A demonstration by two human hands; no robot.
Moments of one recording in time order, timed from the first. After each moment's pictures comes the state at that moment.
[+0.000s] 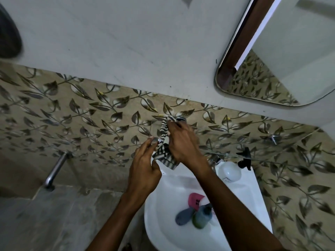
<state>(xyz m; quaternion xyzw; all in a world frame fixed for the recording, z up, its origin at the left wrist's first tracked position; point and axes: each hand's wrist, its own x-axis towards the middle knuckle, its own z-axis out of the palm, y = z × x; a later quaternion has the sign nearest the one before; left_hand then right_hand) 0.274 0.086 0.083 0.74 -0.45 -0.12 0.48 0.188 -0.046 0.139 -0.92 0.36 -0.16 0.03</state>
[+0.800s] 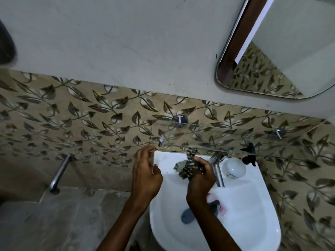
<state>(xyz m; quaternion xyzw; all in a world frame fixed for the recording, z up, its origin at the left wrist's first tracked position) 0.269 0.092 0.077 0.73 -0.39 -0.16 0.54 0.140 0.018 0.058 -0.39 0.50 -0.62 0.46</state>
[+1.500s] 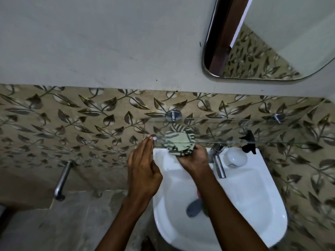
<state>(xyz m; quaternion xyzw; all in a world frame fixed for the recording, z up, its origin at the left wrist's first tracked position) 0.274 0.086 0.081 0.74 -0.52 -0.03 0.43 0.155 -0.047 0.073 -0.04 0.31 -0.44 0.84</state>
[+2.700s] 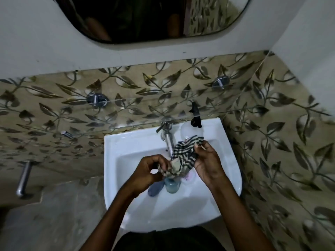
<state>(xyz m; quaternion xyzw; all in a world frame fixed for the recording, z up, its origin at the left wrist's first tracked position) 0.095 0.019 0.039 0.53 -0.50 -0.55 0.41 -0.103 -0.062 0.027 -0.20 0.43 -0.45 0.75</state>
